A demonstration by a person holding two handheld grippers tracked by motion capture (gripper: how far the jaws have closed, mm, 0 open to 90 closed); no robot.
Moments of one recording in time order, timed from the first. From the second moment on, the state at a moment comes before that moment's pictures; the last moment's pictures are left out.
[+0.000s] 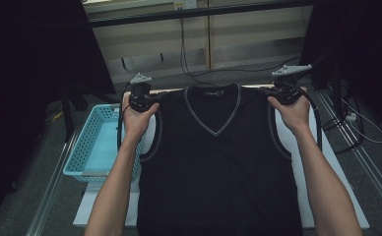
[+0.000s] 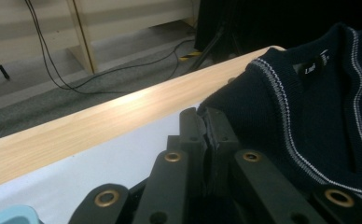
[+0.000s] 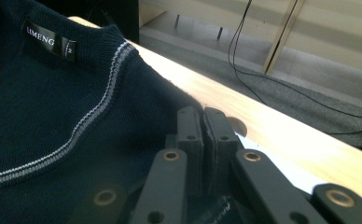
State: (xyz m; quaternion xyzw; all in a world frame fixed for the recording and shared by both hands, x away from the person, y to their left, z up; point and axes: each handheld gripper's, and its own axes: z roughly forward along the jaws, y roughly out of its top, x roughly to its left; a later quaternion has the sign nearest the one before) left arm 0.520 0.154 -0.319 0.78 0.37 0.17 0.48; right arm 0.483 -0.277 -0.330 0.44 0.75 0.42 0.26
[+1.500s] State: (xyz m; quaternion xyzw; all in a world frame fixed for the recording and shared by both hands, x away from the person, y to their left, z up) left arm 0.553 0.130 -0.238 0.74 0.34 0.20 0.54; right arm 0.499 -0.300 -0.222 0.45 0.70 0.44 0.35
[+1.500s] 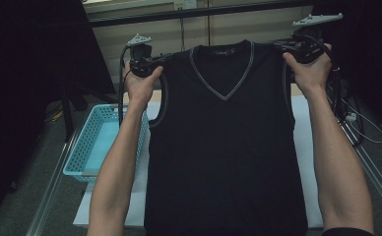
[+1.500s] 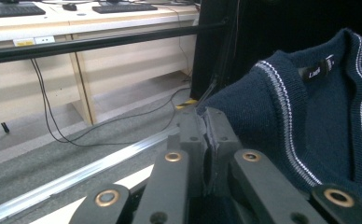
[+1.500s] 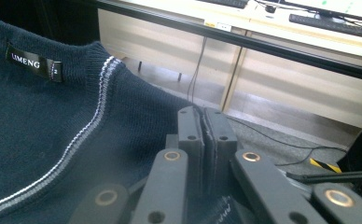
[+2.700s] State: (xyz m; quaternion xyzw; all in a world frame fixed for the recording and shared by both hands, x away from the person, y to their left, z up) left arm 0.443 0.163 -0.304 0.77 0.29 0.17 0.54; right arm 0.390 -0.303 -0.291 0.40 0.72 0.49 0.28
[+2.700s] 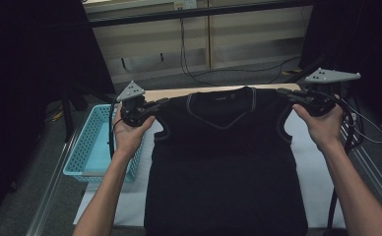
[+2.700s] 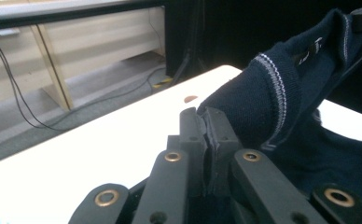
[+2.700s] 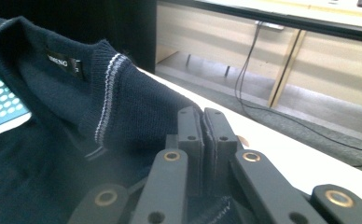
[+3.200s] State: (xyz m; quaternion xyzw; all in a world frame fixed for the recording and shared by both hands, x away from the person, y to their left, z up) left arm 0.397 0.168 -0.336 0.81 0.26 0.14 0.50; right arm 0.338 -0.299 -0.315 0.39 0.74 0.48 0.26
